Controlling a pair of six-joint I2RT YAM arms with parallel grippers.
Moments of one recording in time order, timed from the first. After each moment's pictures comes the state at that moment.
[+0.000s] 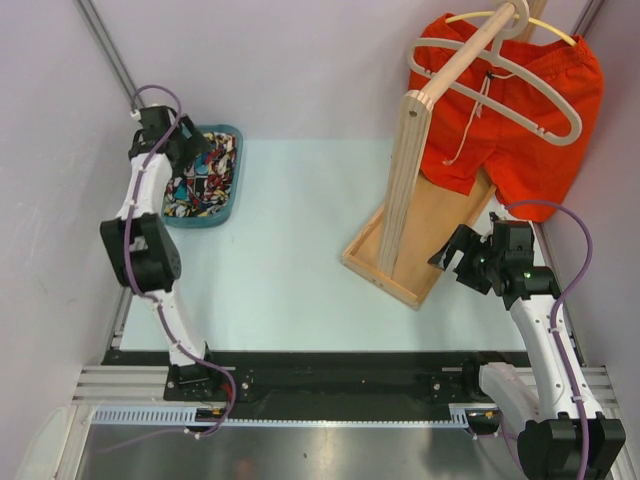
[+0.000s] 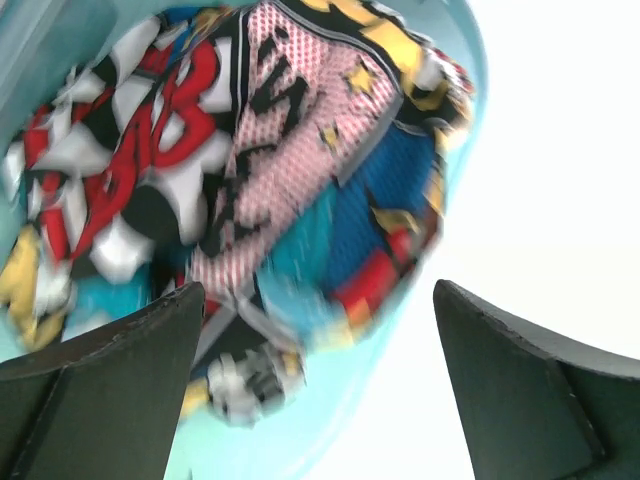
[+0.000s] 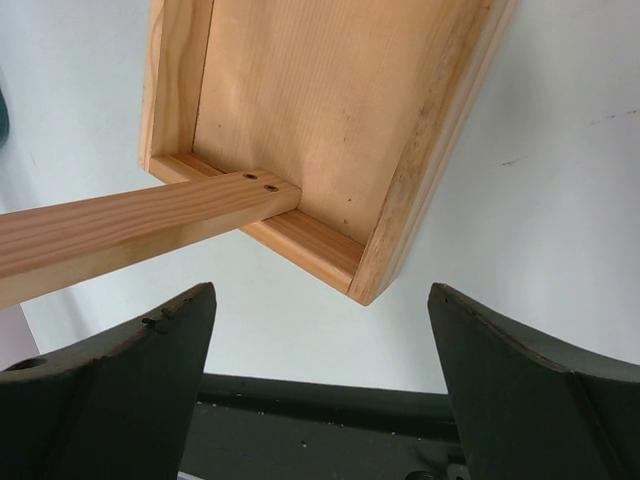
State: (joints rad) left arm 0.17 2.06 1.90 -0.53 0.03 -0.48; right arm 0.01 0.86 0.80 -0.77 -0.26 0.55
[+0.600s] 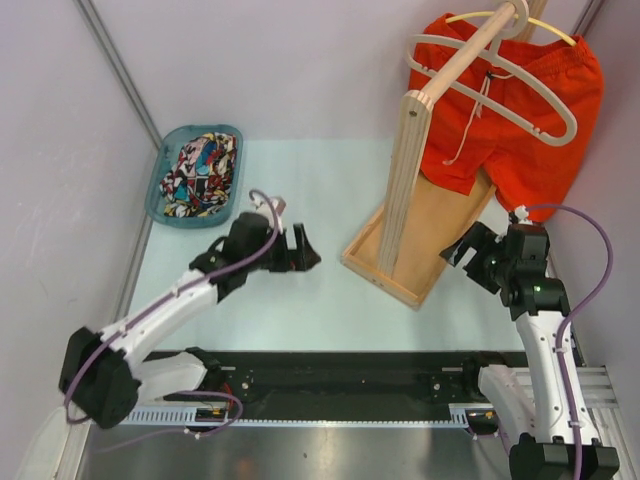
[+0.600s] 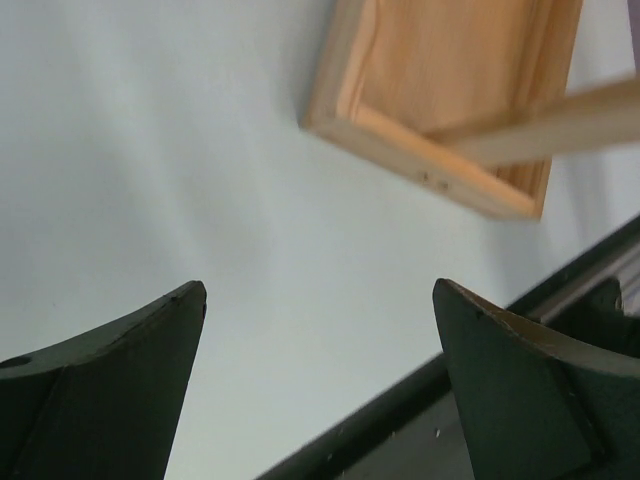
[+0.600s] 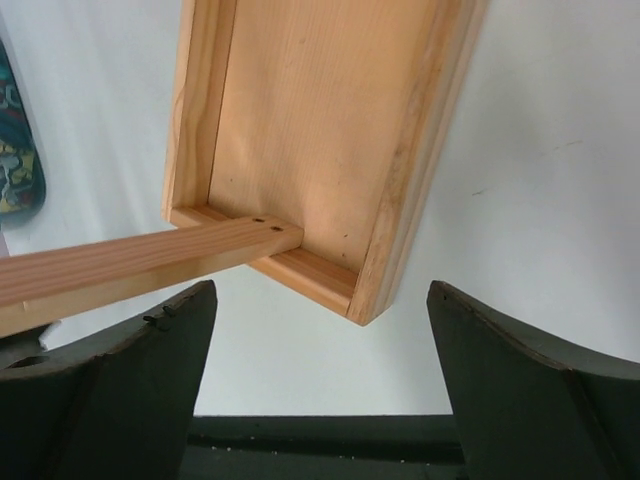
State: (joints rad) left arm -0.56 1.18 0.84 -0.27 0.13 -0.56; right arm -0.04 0.76 0.81 -0.76 -0.21 0.58
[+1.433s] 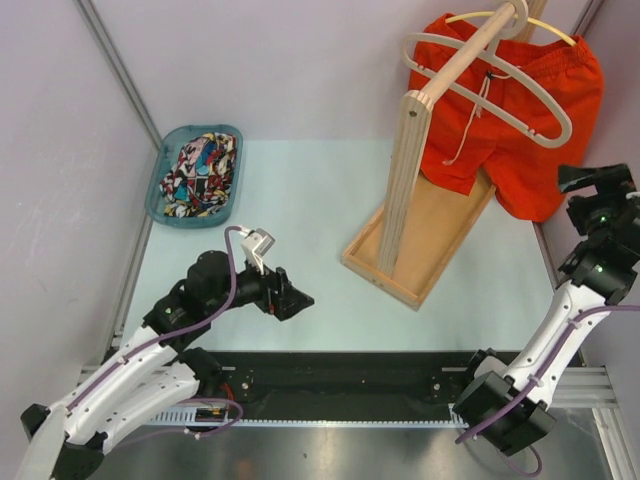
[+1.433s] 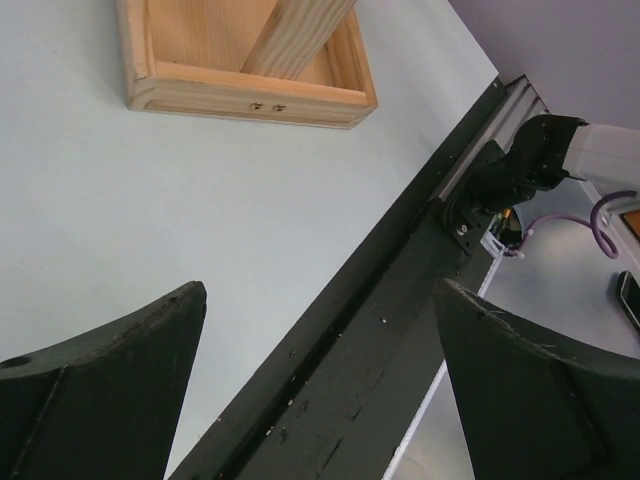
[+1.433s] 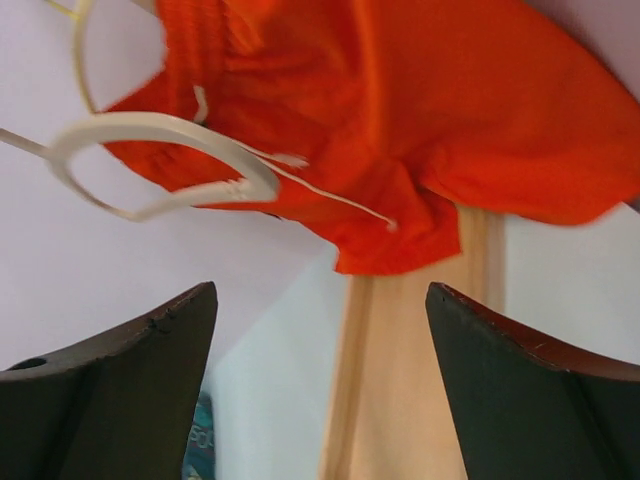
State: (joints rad) left arm -0.69 0.64 0.63 -0.36 0.36 -0.44; right arm -0.72 0.93 1.11 -0.30 -0.46 0.77
